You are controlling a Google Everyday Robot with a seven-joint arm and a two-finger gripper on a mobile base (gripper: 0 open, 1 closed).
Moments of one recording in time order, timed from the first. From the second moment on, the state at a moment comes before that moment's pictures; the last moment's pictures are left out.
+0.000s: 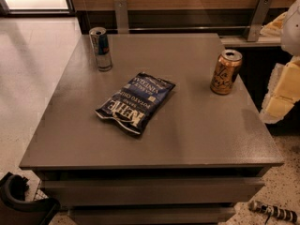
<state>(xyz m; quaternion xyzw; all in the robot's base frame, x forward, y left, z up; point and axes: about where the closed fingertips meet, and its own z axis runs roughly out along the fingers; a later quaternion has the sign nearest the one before) 0.438 -0.213 0.990 -0.60 0.78 -0.05 0.18</state>
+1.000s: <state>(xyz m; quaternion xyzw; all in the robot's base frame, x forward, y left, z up) 0.451 -0.173 0.978 -0.59 0.77 0.00 0.23</state>
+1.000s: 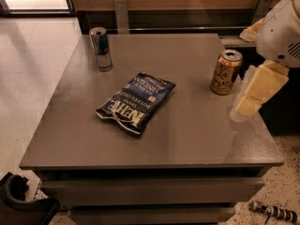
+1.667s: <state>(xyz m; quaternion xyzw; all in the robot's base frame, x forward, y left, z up) 0.490 -0.054 0.977 -0.51 0.75 0.15 0.39</state>
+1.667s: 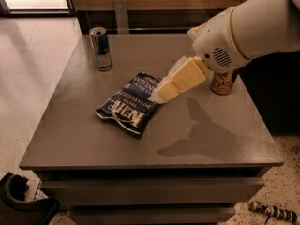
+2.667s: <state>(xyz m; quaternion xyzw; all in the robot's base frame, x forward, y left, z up) 0.525 -0.018 1.010 -0.46 0.74 0.14 0.46</state>
